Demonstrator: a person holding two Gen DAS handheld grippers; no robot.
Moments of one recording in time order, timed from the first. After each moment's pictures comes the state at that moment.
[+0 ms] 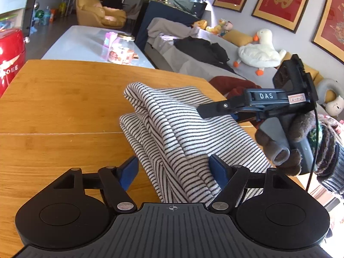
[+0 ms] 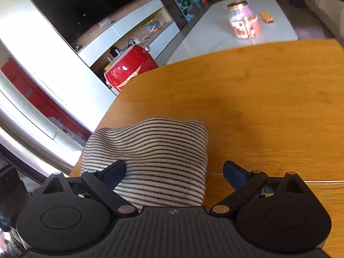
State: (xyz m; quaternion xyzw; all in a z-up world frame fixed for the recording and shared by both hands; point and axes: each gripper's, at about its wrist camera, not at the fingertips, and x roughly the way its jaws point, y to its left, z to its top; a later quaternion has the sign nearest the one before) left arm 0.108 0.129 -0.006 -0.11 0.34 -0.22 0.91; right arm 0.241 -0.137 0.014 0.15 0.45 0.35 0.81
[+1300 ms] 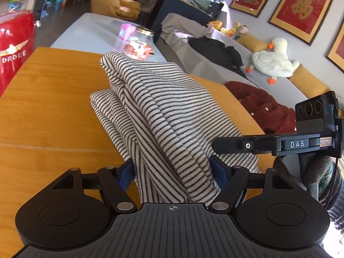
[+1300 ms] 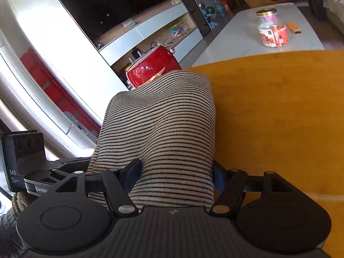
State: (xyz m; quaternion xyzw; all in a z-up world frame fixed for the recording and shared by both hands) left arm 0.174 0.170 -0.016 -0.15 0.35 -0.19 0.90; right arm 0.248 -0.085 0.004 0.11 0.39 0.39 0.82
